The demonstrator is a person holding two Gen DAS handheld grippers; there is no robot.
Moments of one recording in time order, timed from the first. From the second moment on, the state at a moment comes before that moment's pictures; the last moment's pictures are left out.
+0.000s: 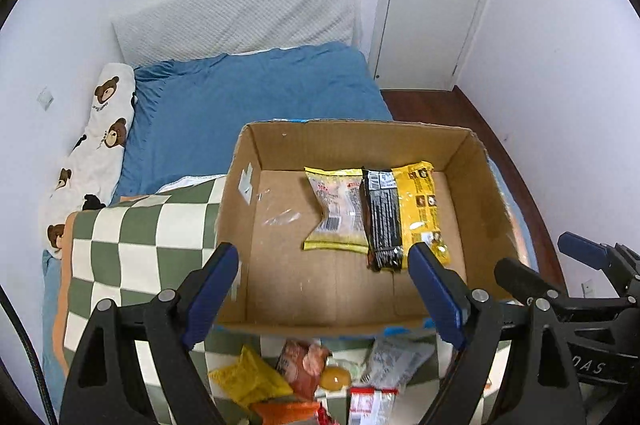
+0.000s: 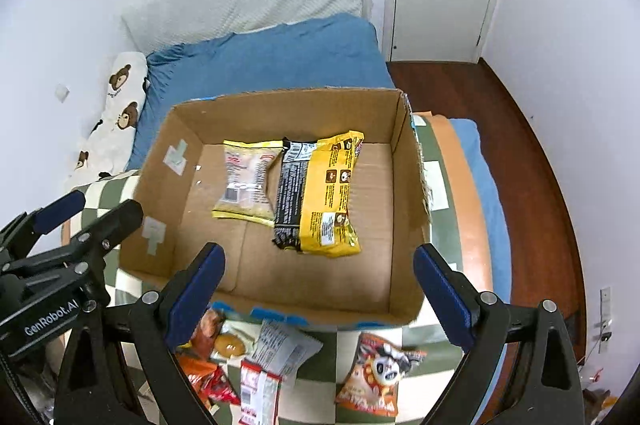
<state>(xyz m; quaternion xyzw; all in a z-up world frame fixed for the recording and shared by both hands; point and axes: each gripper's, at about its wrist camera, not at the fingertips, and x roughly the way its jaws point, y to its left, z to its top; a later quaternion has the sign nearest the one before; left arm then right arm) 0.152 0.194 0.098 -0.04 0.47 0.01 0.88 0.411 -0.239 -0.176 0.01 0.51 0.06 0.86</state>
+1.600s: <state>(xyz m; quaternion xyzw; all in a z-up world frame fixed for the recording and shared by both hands) 0.055 0.220 -0.149 -0.09 0.67 0.05 0.73 0.323 -0.323 -0.376 0.10 0.68 -0.05 0.72</state>
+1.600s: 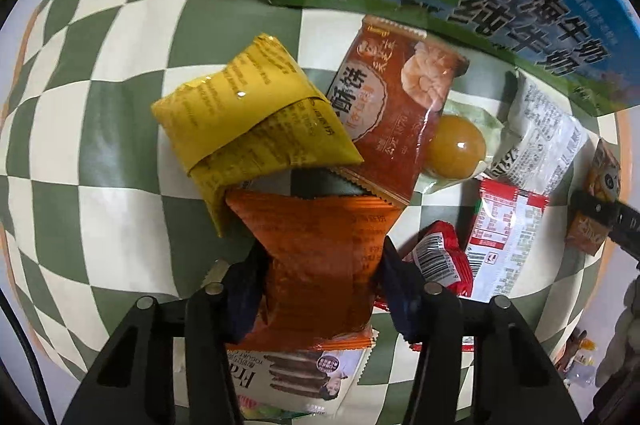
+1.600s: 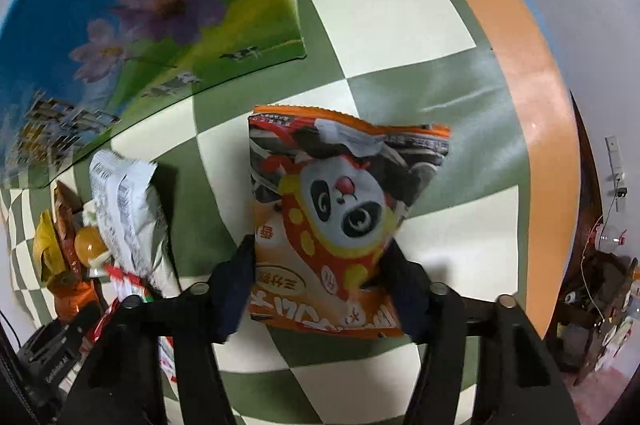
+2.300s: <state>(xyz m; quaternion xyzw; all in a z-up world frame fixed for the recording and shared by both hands) 0.059 0.204 0.053 -0.16 0.54 -0.05 0.82 0.288 -0.295 -0.210 0.16 0.60 0.12 0.78</state>
